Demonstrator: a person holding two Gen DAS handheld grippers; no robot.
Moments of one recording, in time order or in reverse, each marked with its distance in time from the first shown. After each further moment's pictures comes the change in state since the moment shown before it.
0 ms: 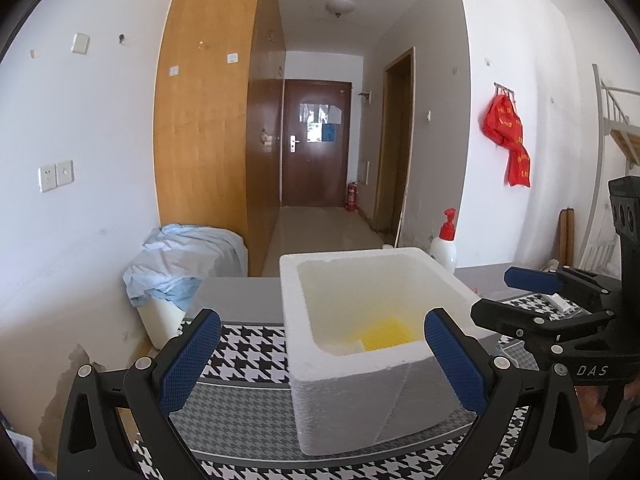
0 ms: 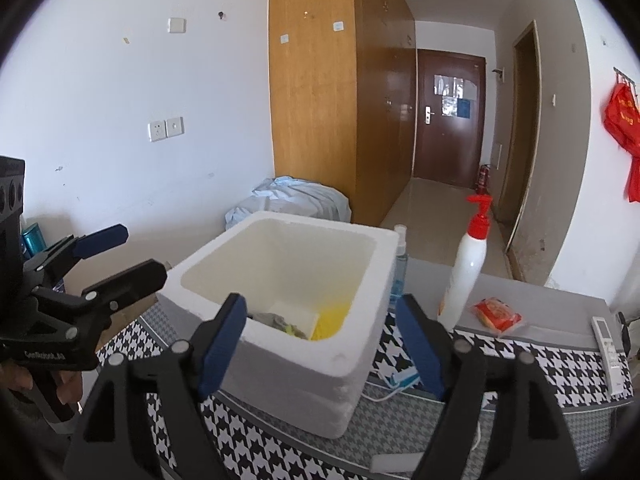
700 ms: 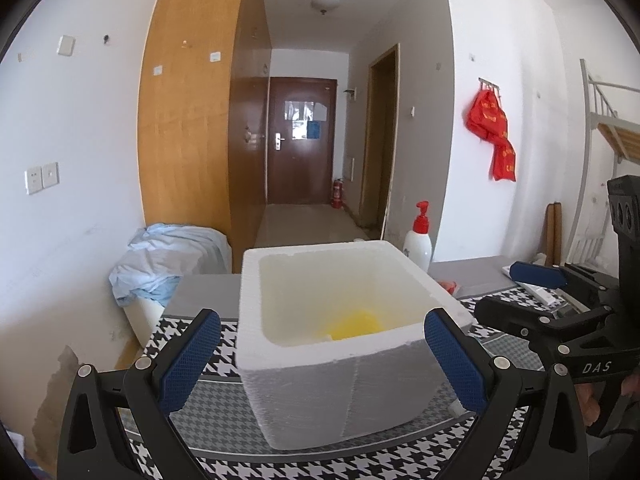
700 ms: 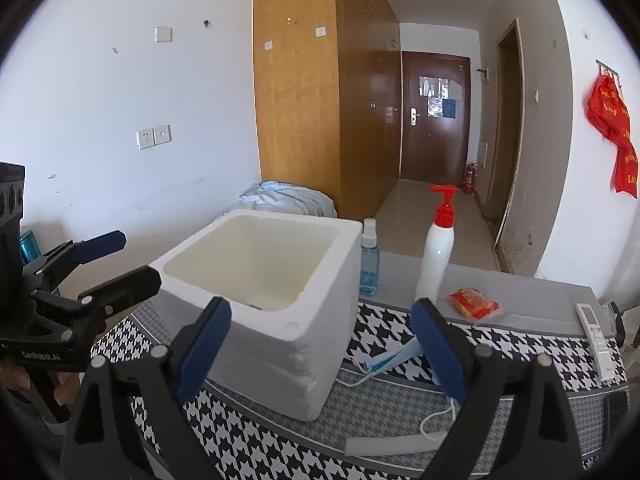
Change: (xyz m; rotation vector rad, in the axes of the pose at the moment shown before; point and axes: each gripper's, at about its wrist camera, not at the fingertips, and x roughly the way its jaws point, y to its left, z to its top) left arm 0.002 -0.022 -0.004 0.017 0.012 -0.050; right arm -0.022 -0.025 -0.014 0.028 -0.017 -0.034
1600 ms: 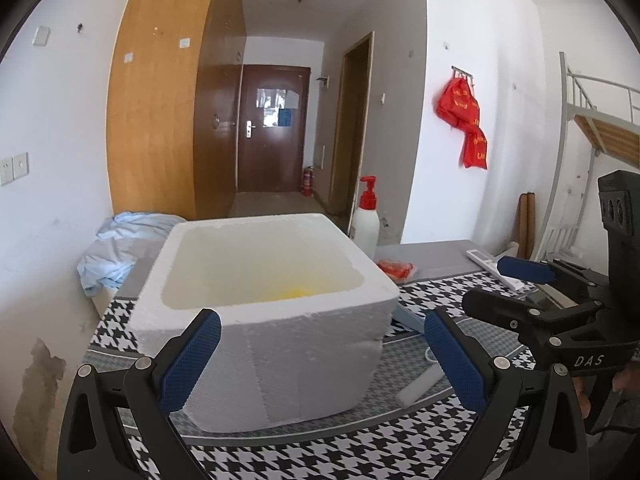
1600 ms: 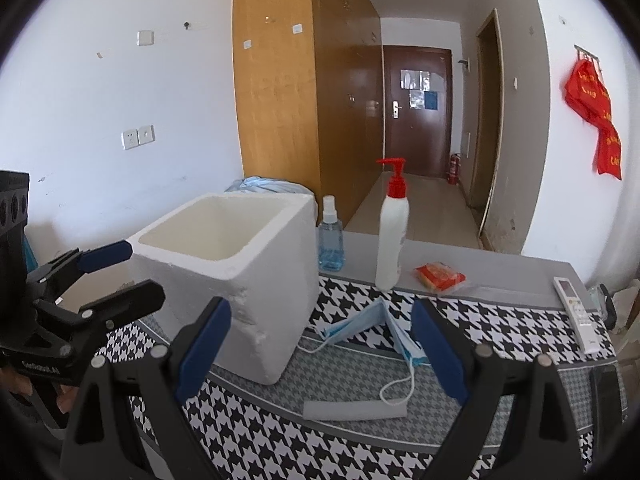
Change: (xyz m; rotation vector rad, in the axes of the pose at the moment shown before) left arm 0.011 -0.044 -0.018 0.004 0.045 -0.111; right arm -0.026 -0.039 -0.031 0.041 0.013 -0.046
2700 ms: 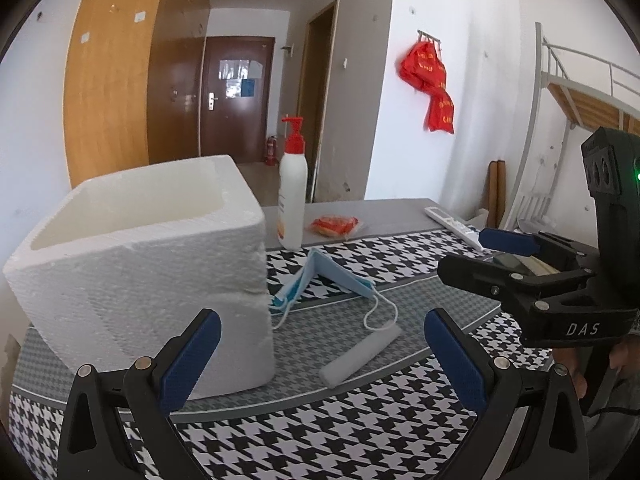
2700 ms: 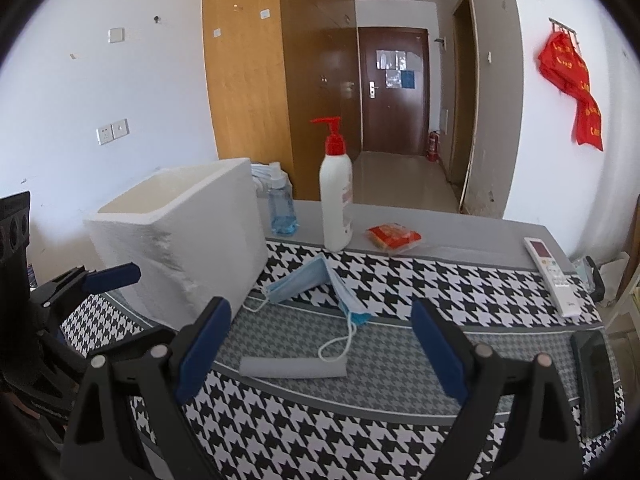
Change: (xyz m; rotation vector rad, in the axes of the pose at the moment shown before) left arm 0.042 -0.059 -0.027 0.037 0.118 -0.117; right arm -0.008 -0.060 -0.034 0.055 0.064 -0.055
